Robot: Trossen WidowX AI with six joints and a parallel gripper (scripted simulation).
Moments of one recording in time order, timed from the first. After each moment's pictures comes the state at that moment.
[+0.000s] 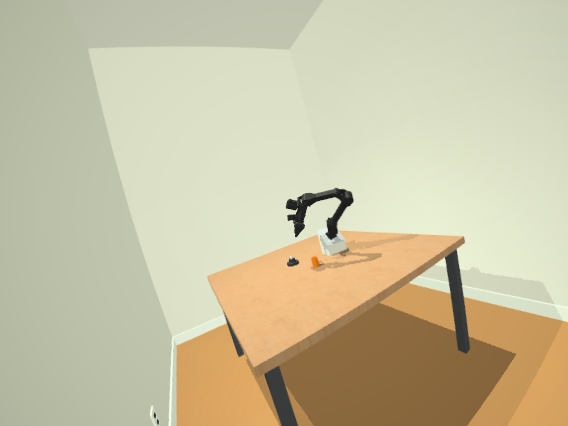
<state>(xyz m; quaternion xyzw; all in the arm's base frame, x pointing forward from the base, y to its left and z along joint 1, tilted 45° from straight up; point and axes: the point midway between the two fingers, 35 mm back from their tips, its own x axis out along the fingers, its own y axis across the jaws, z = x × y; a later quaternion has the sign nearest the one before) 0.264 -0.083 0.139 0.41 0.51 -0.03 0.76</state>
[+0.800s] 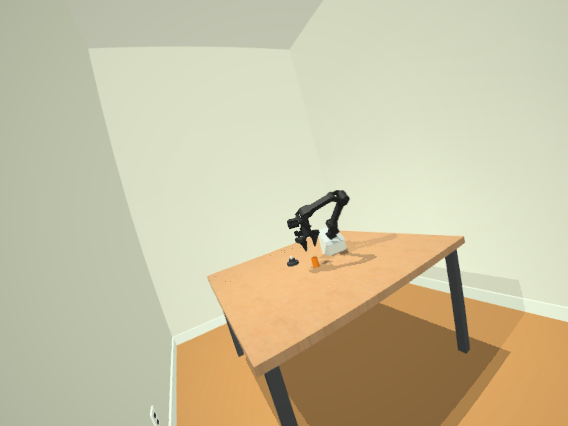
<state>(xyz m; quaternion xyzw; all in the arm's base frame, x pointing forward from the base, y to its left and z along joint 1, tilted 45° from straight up) 0.247 0.035 0.116 0.63 0.64 -0.15 0.41</state>
